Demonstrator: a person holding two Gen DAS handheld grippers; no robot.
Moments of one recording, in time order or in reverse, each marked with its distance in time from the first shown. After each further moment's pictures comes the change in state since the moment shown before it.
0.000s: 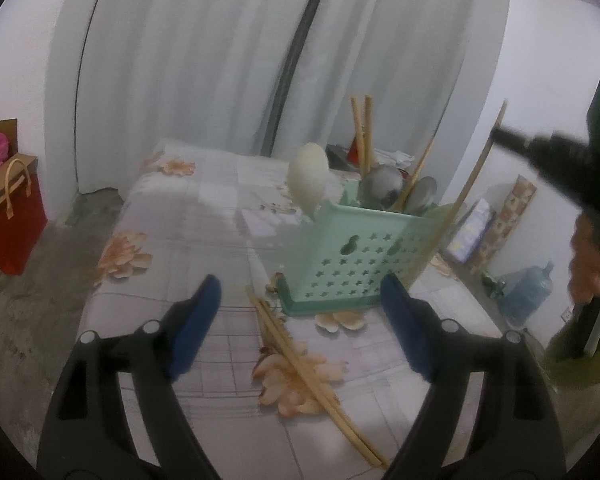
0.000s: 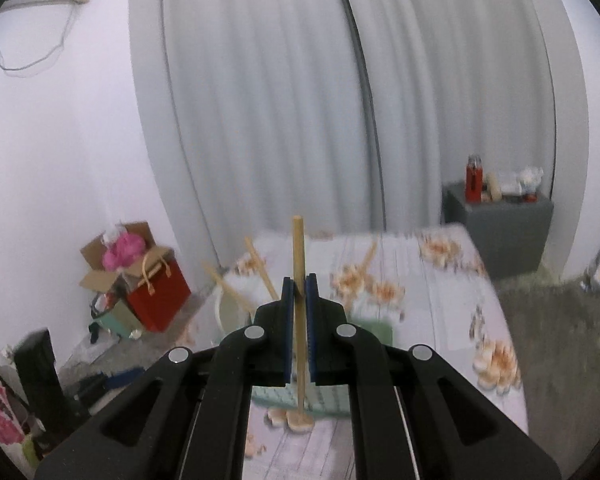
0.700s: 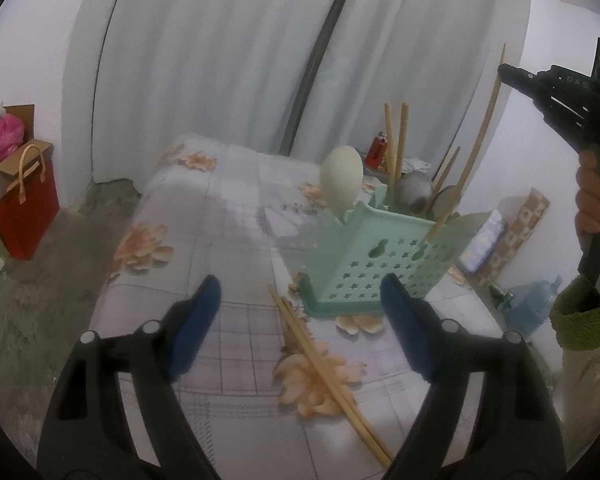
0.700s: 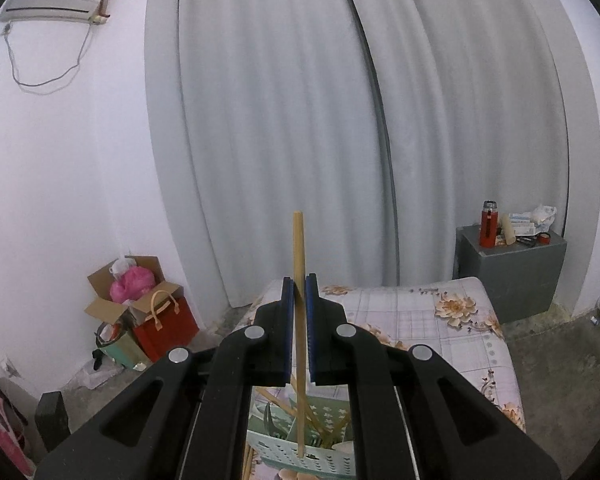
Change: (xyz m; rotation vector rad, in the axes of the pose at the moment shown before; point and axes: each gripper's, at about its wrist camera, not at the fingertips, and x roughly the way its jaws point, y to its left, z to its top) left arm 0.000 0.016 -0.001 -0.054 -0.003 0.046; right arm 0.013 0.016 0.051 -0.016 -0.113 0.039
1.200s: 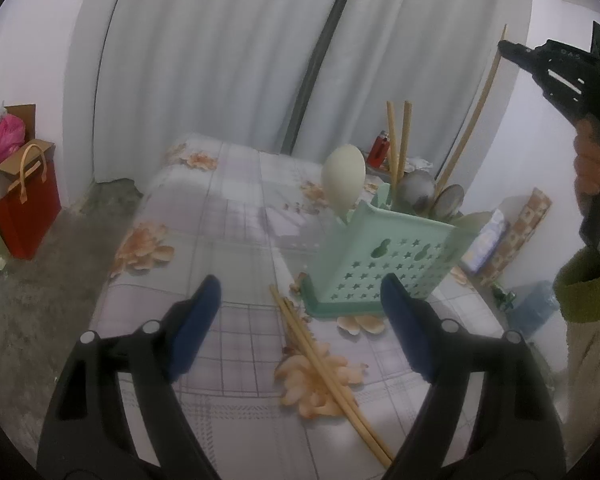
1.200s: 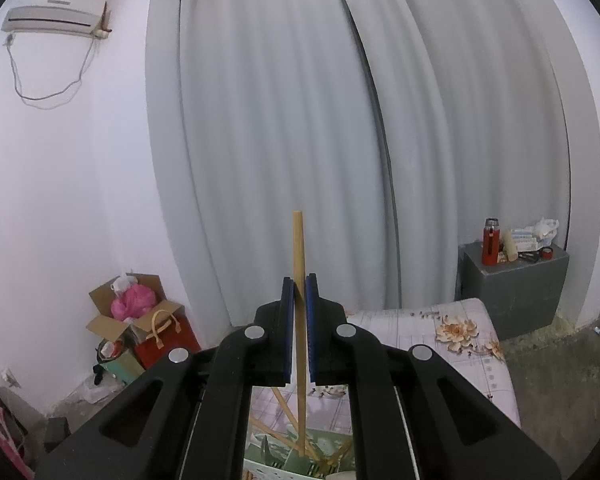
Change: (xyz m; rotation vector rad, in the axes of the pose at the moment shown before) left arm 0.002 0.000 -0.001 0.003 0.003 0.008; right arm 0.005 -0.007 0.024 0.002 -0.054 0.010
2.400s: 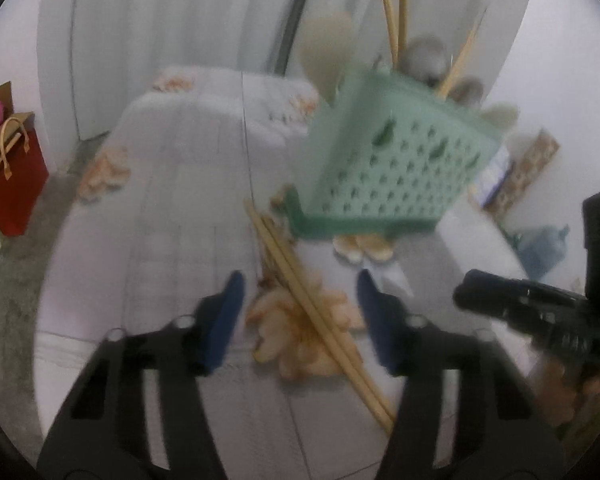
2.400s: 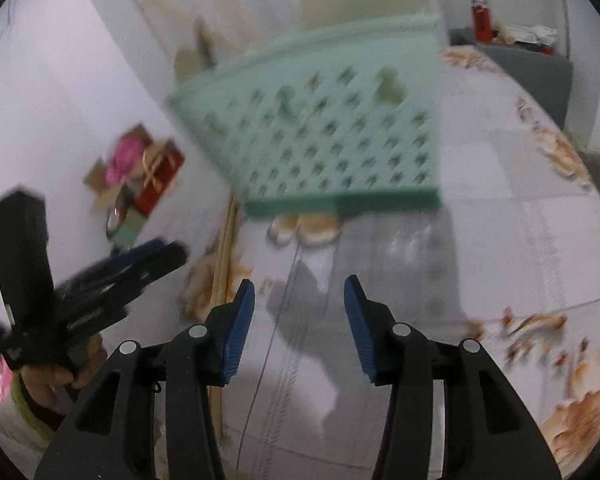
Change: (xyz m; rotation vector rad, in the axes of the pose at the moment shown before) left arm 0.062 -0.020 -0.046 0.053 0.279 0.011; right arm 0.006 -0.012 -0.254 0.192 0.660 0.014
